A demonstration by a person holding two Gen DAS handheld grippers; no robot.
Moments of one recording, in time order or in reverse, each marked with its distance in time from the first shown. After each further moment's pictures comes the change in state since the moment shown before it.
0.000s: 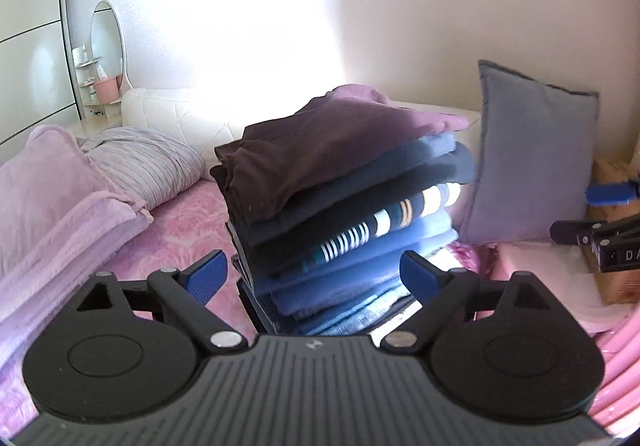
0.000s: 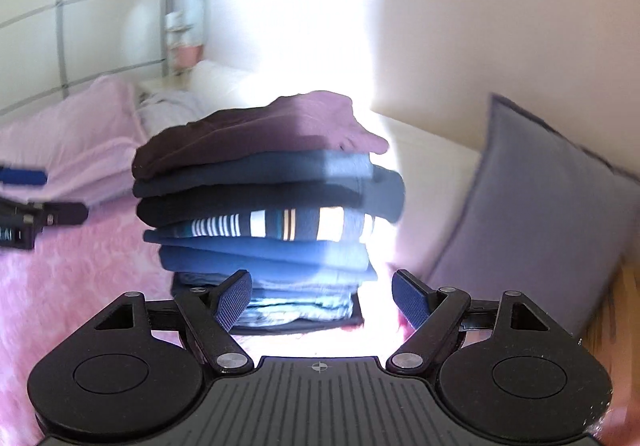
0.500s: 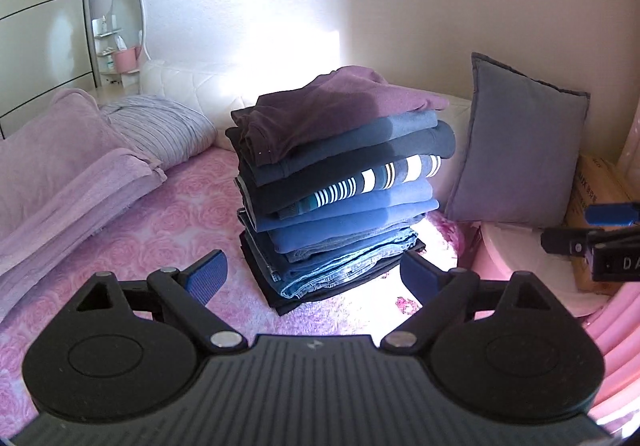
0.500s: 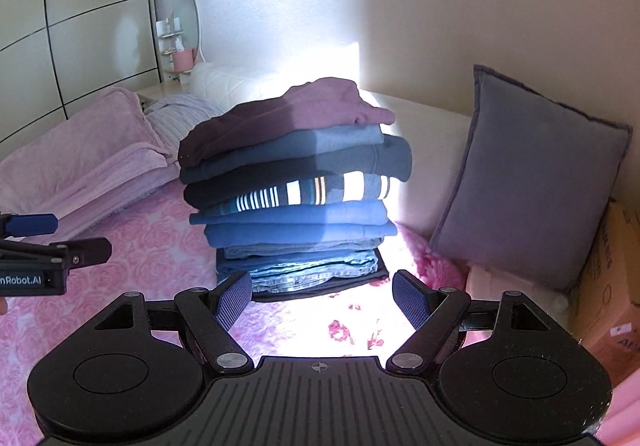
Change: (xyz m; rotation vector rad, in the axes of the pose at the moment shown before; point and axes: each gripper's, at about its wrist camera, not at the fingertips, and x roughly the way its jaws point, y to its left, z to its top) left arm -0.063 -0.024 -0.023 -0.074 0.061 0.037; right arm -0.070 0.034 -0.015 0.083 0.042 0.021
